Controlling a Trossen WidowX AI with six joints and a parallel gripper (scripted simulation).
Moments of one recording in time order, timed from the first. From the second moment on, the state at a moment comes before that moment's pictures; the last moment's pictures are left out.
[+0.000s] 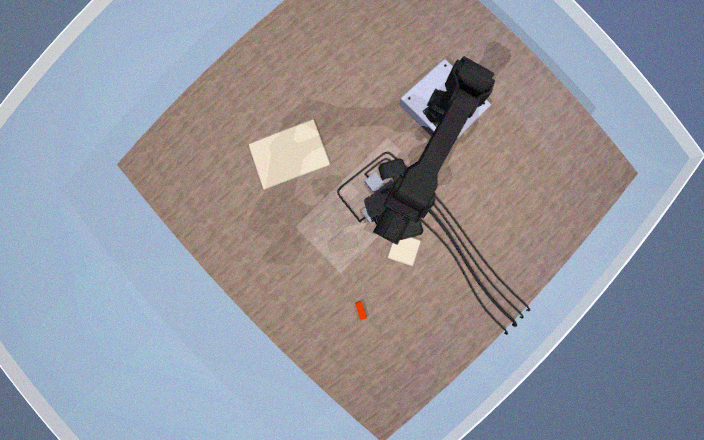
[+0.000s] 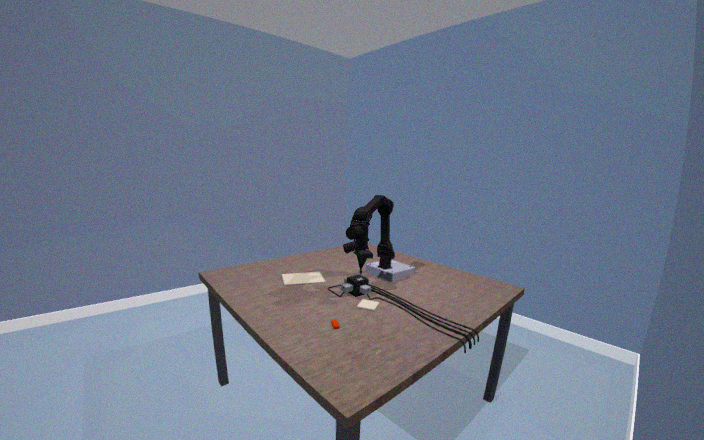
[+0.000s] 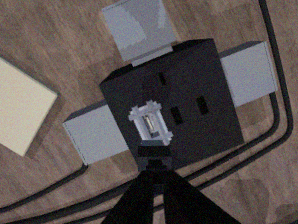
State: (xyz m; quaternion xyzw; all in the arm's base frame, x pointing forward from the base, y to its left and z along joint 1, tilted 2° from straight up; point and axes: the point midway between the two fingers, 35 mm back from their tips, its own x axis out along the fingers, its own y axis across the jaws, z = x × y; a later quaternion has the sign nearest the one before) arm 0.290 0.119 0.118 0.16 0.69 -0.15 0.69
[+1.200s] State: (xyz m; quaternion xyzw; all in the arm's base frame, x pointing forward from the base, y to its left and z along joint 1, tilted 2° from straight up) arm 0.290 0.119 0.118 0.45 0.55 -0.45 0.54
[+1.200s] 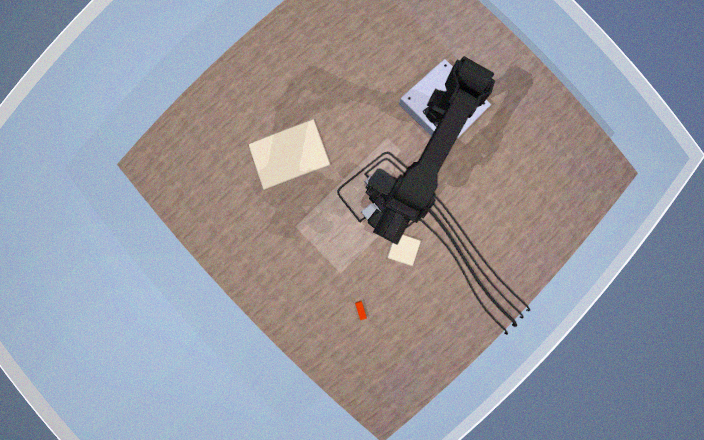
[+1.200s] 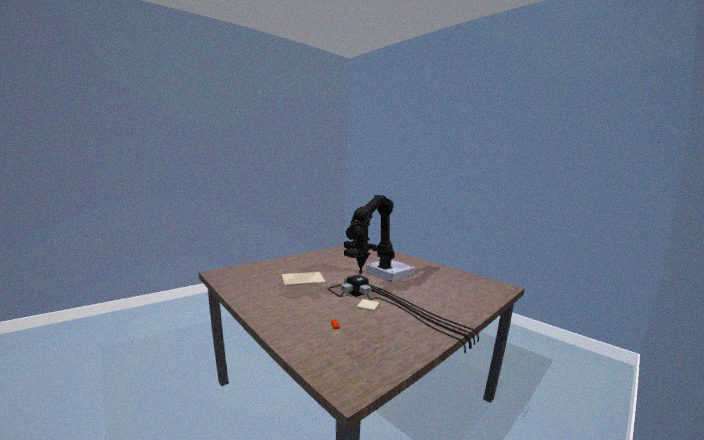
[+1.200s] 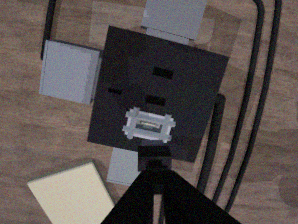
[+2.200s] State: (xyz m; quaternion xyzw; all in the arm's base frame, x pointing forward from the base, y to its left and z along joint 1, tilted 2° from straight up) arm 0.290 0.119 0.118 0.52 0.49 -0.52 0.48
